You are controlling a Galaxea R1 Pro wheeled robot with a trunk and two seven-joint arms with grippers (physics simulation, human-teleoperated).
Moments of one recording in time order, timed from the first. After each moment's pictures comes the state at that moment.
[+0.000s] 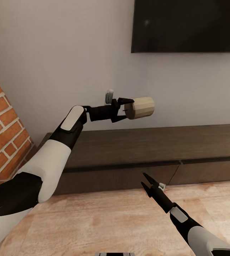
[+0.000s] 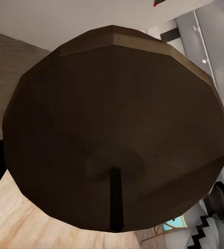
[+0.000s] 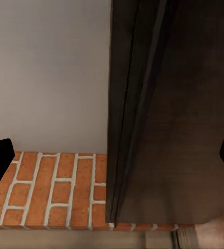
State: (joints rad) left arm -1.34 -0.13 -0.22 -0.78 1.41 1.01 -0.06; right arm -0.69 -0.08 -0.01 -0.23 -1.07 0.37 1.05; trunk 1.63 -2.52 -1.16
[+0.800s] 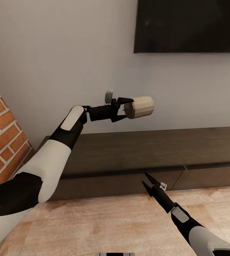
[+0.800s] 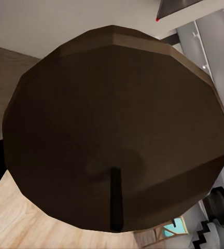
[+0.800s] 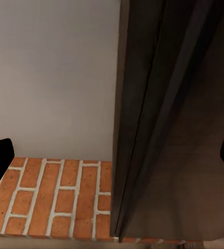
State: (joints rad) left arm -1.34 -0.13 -0.22 -0.78 1.42 0.99 -0.06; right arm -0.69 -0.09 -0.01 -0.23 -1.07 0.37 1.09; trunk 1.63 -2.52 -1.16
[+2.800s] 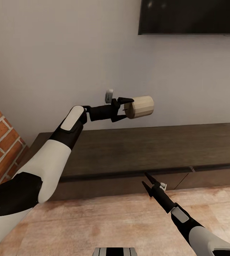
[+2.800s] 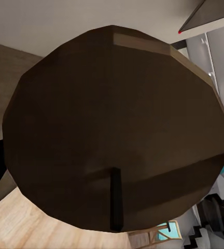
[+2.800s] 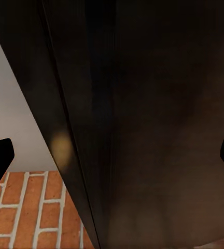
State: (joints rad) left arm -1.34 -0.13 -0.22 -0.78 1.42 0.99 -0.07; right arm -0.69 -0.09 -0.01 -0.22 -1.07 0.37 1.09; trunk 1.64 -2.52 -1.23
